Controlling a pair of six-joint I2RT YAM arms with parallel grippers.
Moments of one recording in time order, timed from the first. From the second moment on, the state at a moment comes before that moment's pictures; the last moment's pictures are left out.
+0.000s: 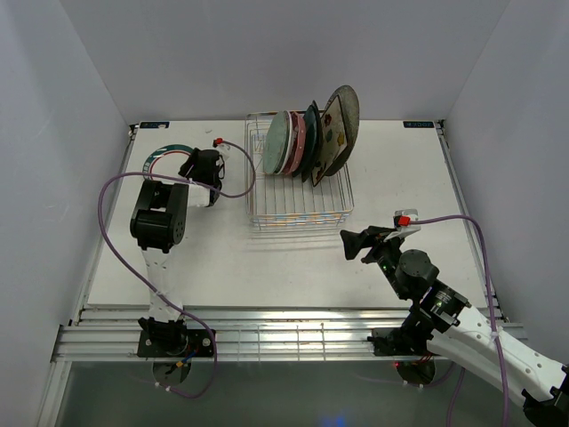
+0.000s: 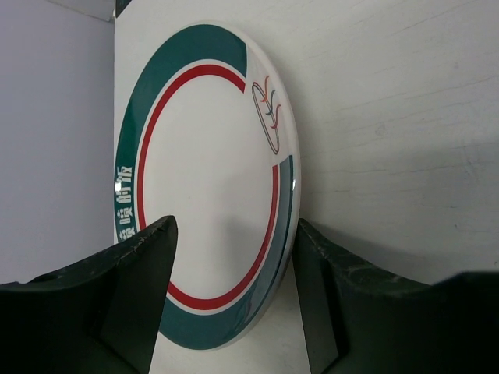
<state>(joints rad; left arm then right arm) -0.18 2.15 1.22 0.45 -0.59 0.65 0.87 0.42 0.33 0.01 0.45 0.37</state>
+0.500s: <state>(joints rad) -0.18 2.19 1.22 0.50 -0.60 0.68 0.87 0.42 0.33 0.01 0.45 0.37</state>
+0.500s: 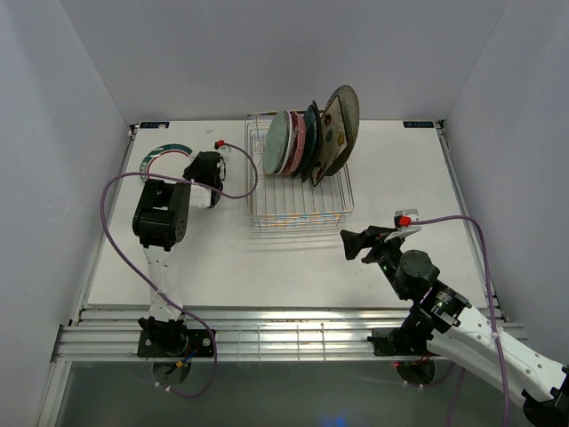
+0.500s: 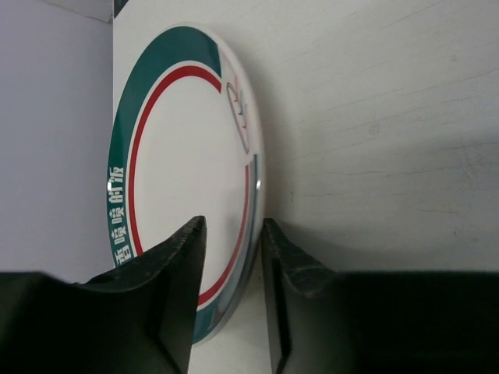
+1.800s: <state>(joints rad) -0.24 2.18 1.12 0.63 -0.69 0.83 0.87 0.42 0.33 0.01 0.45 0.37</state>
